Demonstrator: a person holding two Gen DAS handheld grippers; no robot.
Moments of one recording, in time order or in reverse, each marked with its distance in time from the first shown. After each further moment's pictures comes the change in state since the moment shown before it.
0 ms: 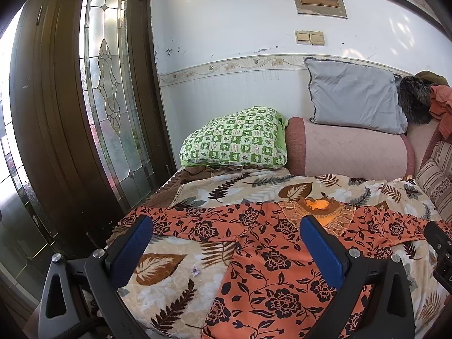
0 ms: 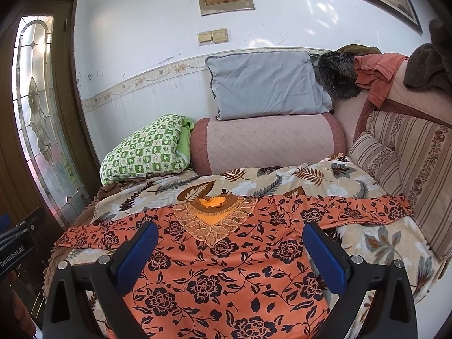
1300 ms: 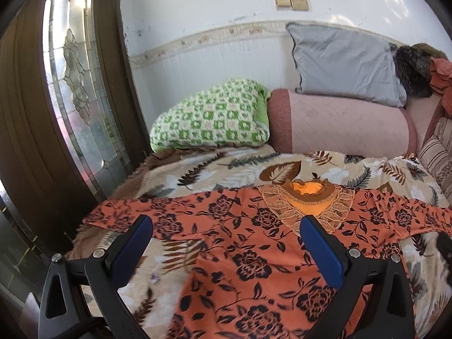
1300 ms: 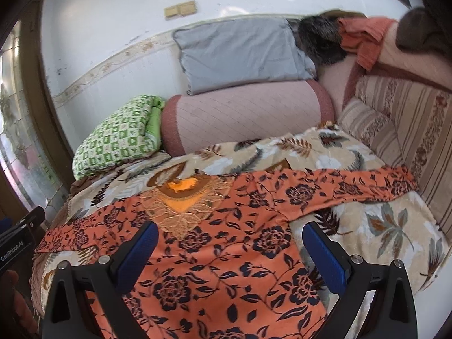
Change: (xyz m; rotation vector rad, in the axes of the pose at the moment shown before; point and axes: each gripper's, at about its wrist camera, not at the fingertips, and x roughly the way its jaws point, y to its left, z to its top) left arm 0.112 -0.079 -0.011 0.061 0.124 -0.049; right arm 0.093 -0.063 -0.020 0.103 0.131 -0.070
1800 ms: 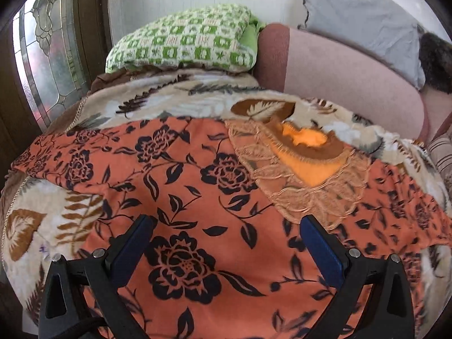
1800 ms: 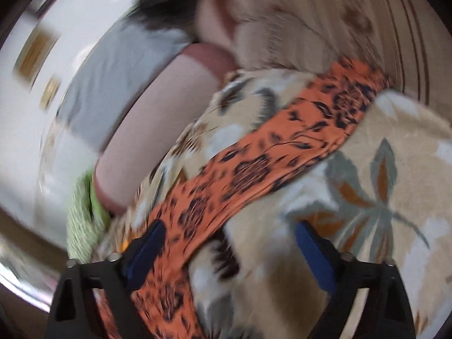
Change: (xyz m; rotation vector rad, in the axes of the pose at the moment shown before) left arm 0.172 -0.055 -0.060 -0.122 0.265 -0.113; right arm 0.127 -0.303 -0.007 0.695 0.094 0.074
